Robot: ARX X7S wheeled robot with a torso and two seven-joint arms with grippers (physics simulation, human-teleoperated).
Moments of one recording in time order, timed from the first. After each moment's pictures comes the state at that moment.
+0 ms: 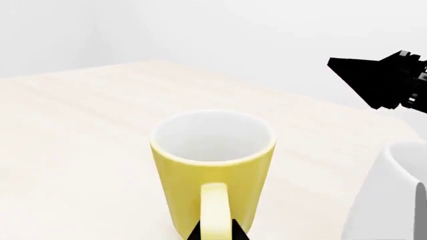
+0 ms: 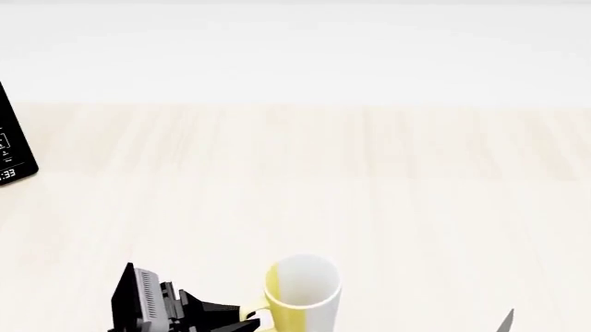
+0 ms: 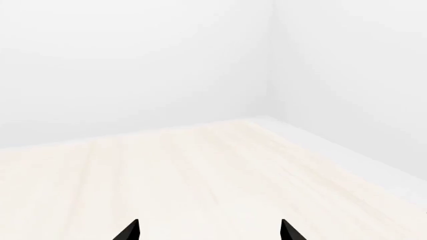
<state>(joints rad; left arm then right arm) -0.79 -0.06 0.10 -1.28 -0.13 0.34 1.18 -0.10 0.29 0.10 -0.28 0.29 0.13 0.36</state>
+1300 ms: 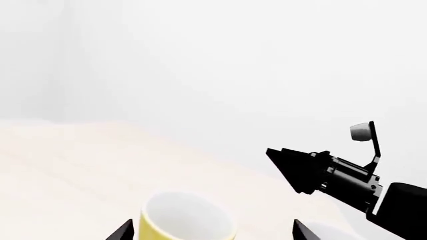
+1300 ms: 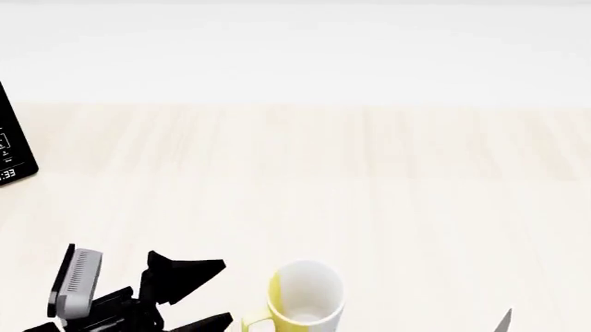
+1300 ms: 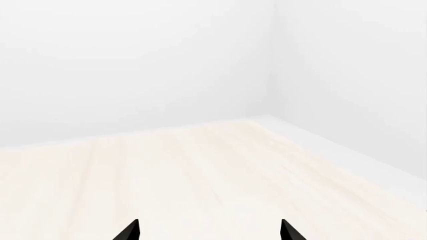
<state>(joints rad) -0.75 -0.08 -0.12 -1.07 -0.25 0.06 1.47 -0.10 0.30 0.08 -0.27 0.31 0.13 0.37</state>
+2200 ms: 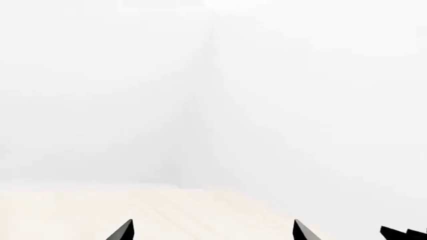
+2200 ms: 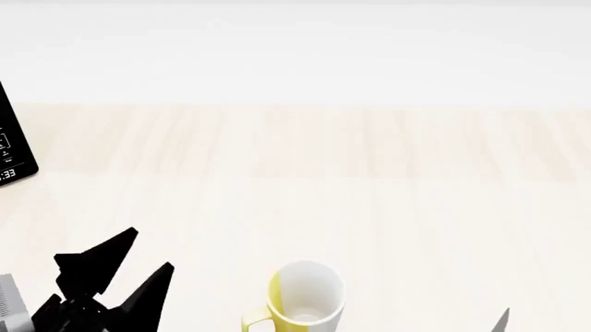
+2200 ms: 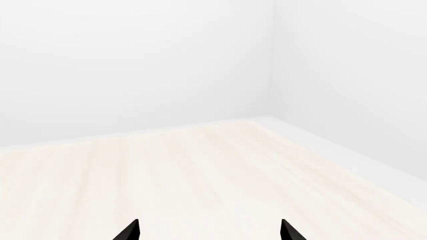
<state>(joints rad) -0.45 -0.05 -0.26 -0.58 -0.41 0.10 1.08 -0.09 0.31 0.07 -0.27 0.31 0.13 0.39</state>
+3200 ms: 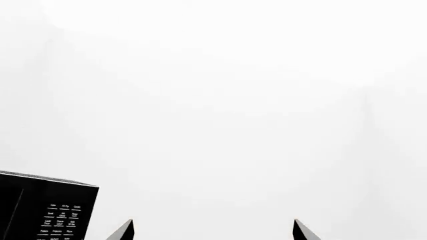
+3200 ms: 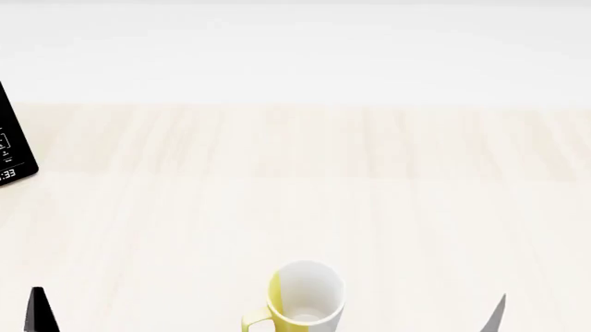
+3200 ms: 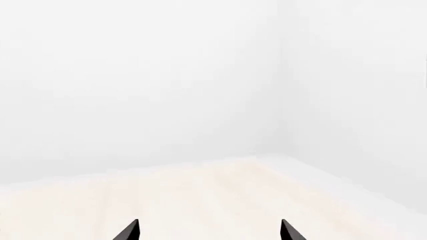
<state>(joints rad) -0.02 -0.02 -0.10 -0.23 -0.39 0.82 0.36 -0.13 0.31 0.04 -0.29 0.25 -0.05 0.37</state>
